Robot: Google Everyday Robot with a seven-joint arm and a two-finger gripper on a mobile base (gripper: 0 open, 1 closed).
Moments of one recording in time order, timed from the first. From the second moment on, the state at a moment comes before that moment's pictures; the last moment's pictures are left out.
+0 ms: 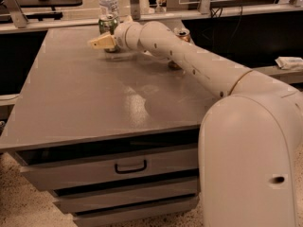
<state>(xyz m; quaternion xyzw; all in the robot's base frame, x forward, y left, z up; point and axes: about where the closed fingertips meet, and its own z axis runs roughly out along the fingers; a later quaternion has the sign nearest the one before) 0.862 0.143 0.895 -0.34 0.67 0.19 0.63</state>
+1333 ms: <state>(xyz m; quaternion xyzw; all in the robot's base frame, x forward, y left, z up) 0.735 0.124 0.921 -0.41 0.61 0.20 0.65</state>
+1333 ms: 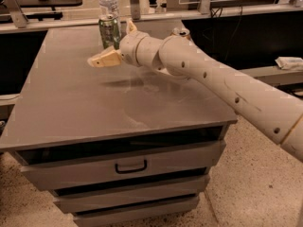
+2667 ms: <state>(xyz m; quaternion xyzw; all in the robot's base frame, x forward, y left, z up) 0.660 -0.016 1.034 -0.55 0.52 0.17 0.63</state>
